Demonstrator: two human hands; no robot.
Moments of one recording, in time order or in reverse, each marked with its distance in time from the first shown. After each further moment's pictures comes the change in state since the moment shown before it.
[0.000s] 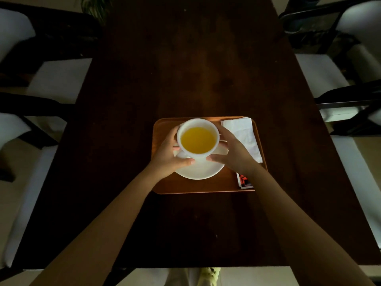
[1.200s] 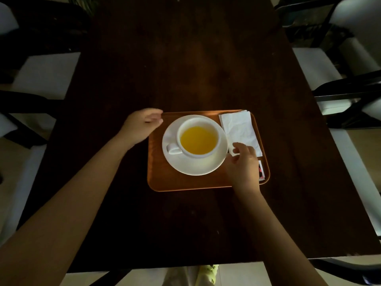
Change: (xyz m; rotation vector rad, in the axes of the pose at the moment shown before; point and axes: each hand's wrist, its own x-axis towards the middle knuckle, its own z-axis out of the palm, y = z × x) left_hand 0.047 -0.005 -0.067 0.232 0.106 -0.134; right_hand -0.048 -0.007 0.032 -0.228 0.564 0.346
